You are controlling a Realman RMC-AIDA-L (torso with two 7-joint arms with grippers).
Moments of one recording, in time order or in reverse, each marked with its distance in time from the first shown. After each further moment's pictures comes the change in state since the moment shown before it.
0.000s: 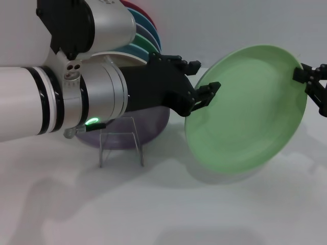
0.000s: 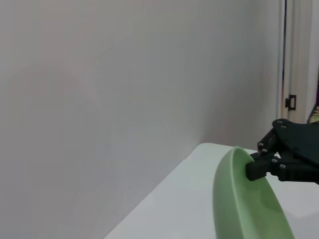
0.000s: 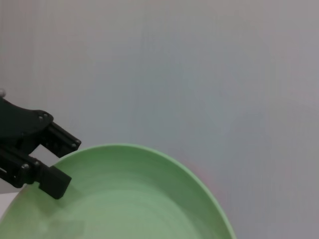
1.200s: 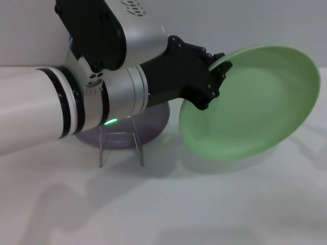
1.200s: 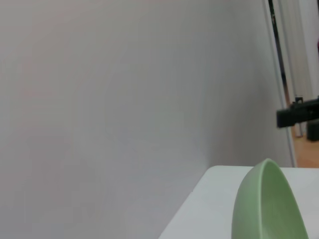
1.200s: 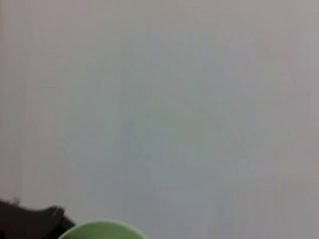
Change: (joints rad) left arm 0.026 0.002 0.114 -0.060 0.079 0.147 0.063; right arm -0.047 0.008 0.311 -0.170 0.171 0.356 0.023
